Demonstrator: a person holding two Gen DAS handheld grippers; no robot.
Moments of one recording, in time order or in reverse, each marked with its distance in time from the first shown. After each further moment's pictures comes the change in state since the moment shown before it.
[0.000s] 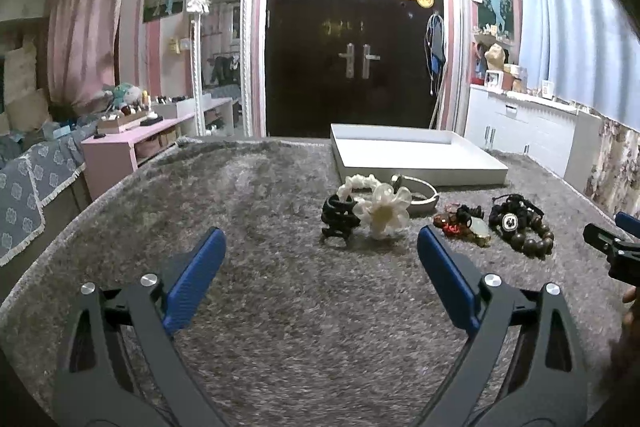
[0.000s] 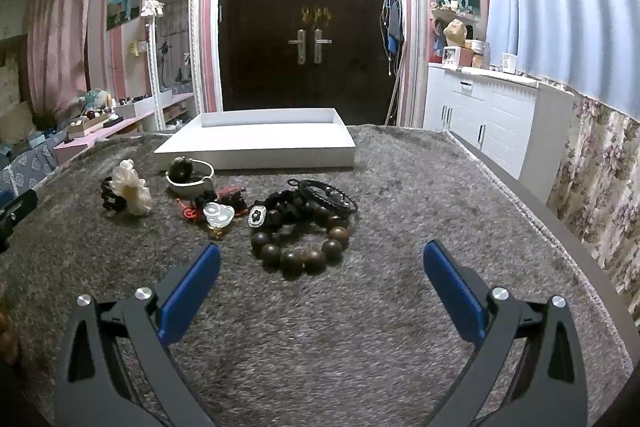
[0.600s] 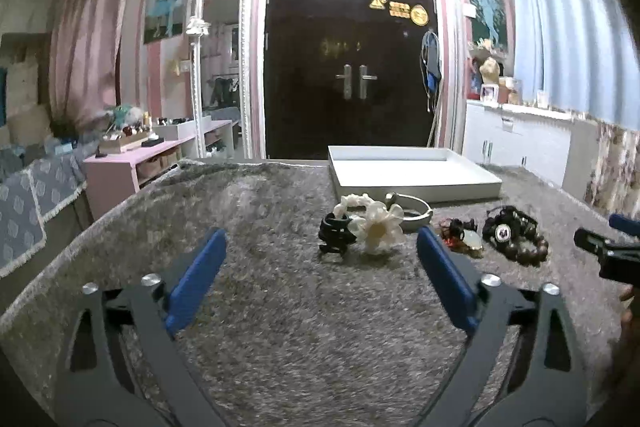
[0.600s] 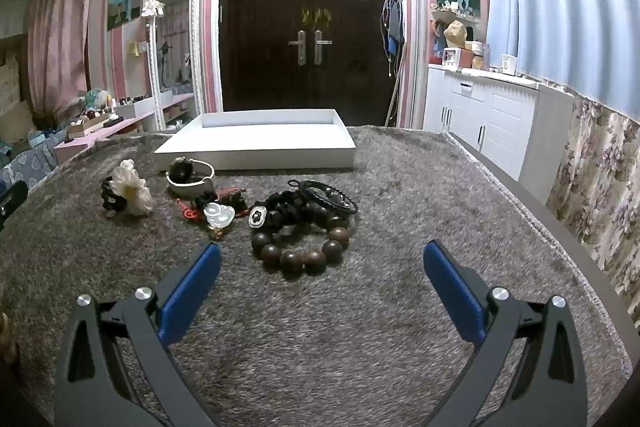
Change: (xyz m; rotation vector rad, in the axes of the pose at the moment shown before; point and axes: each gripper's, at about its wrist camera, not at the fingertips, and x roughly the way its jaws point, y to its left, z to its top) left arm -0.011 -0.006 0.001 0.029 -0.068 0.000; right arm -0.001 0.001 -0.001 -0.006 0.002 0.001
